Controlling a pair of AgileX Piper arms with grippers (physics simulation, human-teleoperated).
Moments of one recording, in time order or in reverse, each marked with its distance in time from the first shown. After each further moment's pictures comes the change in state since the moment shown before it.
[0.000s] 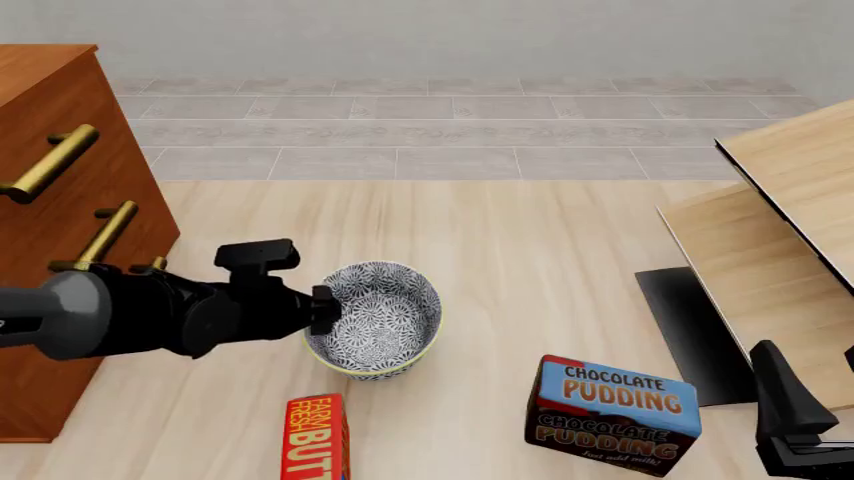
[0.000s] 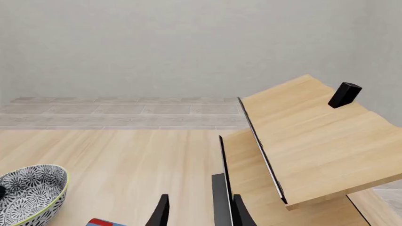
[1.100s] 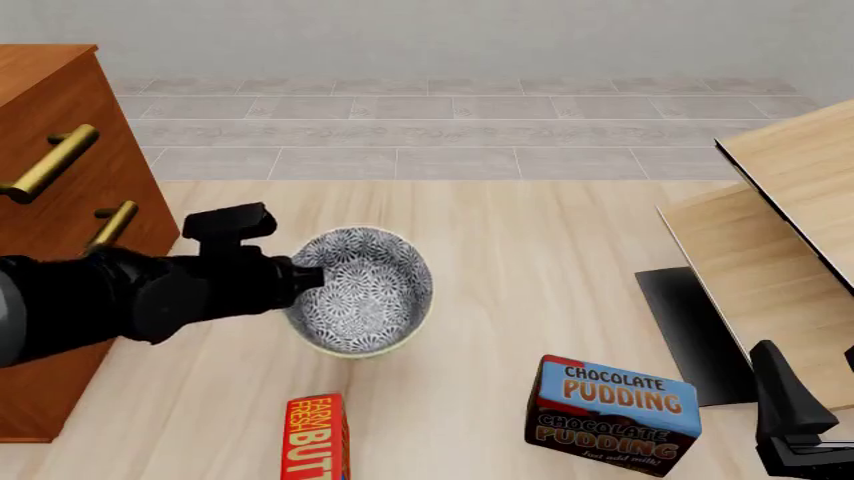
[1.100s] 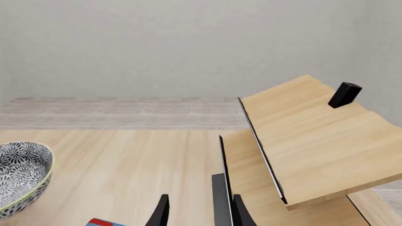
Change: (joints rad) left arm 0.001 -0.184 -0.021 0.105 -0.050; right arm 0.000 0.000 0.000 0.000 0.000
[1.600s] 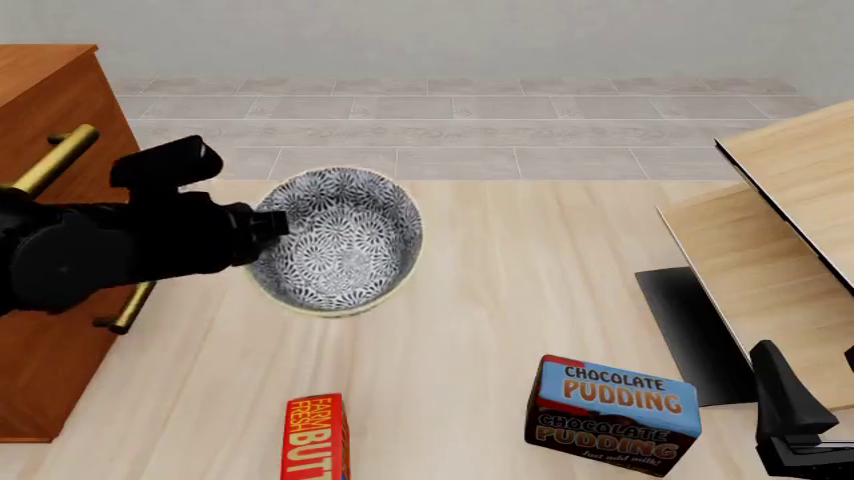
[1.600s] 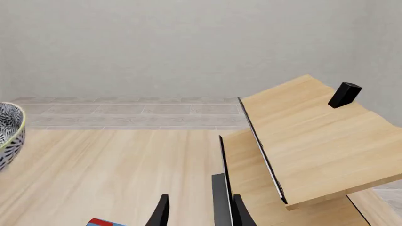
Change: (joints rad) left arm 0.006 -0.241 -0.106 0.244 -0.043; right arm 0.000 0.000 0.000 0.000 0.000
